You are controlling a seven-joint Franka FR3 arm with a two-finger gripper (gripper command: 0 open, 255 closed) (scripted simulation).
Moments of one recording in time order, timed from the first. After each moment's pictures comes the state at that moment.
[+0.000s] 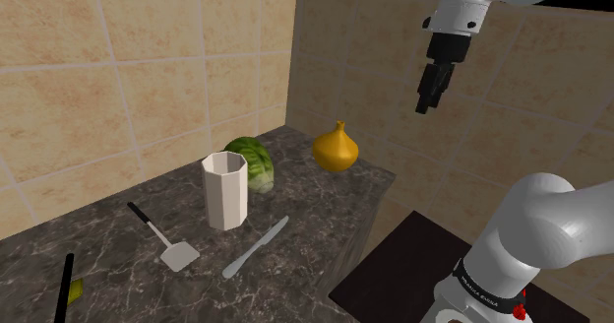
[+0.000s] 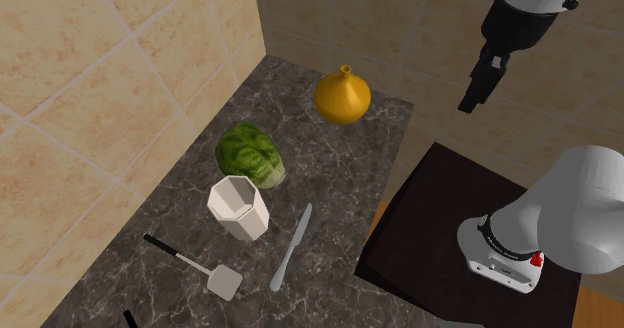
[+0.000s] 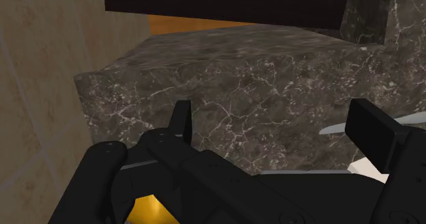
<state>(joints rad) 0.01 -0.83 -0.05 -2.33 0.00 1.45 -0.12</state>
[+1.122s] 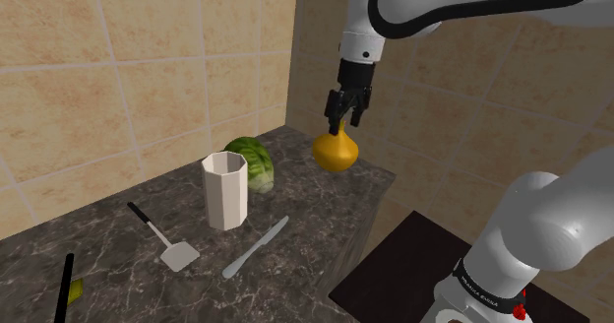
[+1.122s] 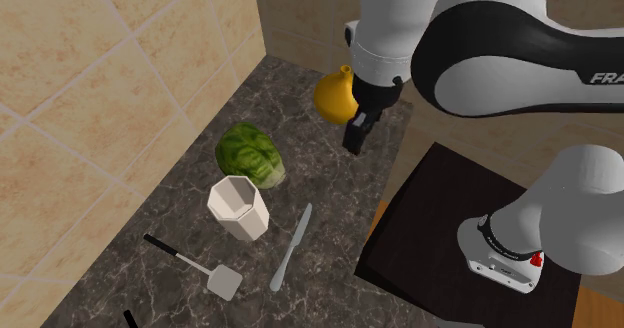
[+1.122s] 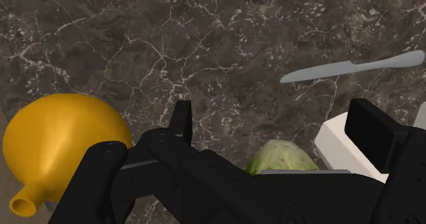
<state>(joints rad) 0.07 -0.44 0.19 -2.25 0.11 1.79 0.13</state>
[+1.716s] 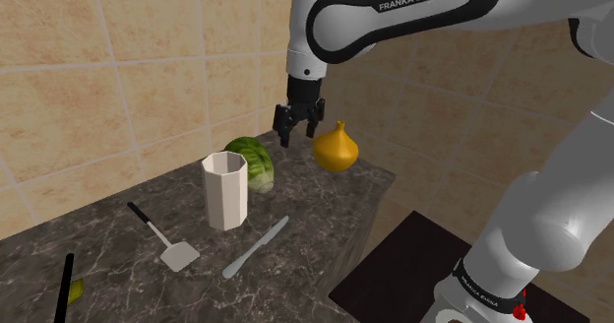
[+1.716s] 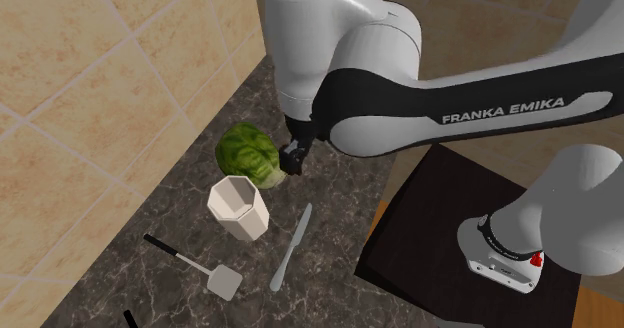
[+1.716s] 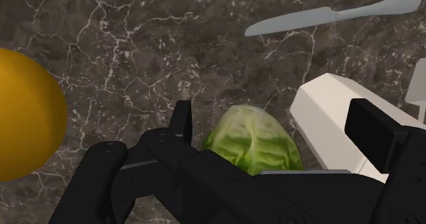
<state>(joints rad) 0.09 -0.12 0.30 -2.07 0.06 1.93 0.30</state>
